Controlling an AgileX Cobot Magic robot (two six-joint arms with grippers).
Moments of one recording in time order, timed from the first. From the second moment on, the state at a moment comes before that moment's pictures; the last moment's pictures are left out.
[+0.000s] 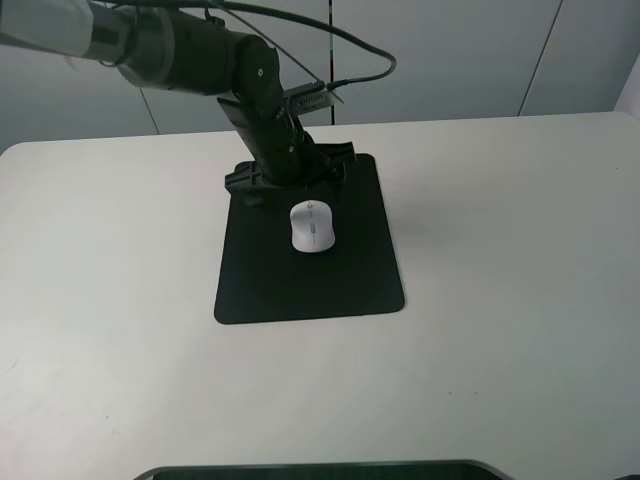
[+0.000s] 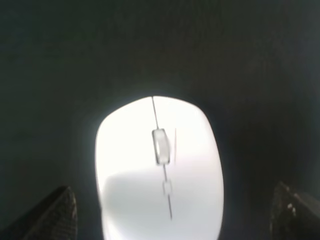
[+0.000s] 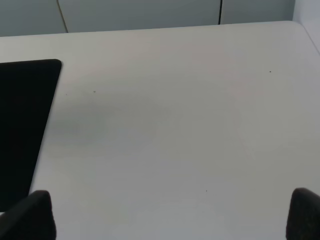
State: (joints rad) left arm -0.62 2.18 -1.57 -0.07 0.69 -0.65; right arm -0.02 0.00 -0.50 0.04 1.10 0.01
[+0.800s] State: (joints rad) left arm -0.16 1.60 -1.09 -0.04 0.80 -0.31; right arm -0.02 0.00 -0.50 0.04 1.10 0.01
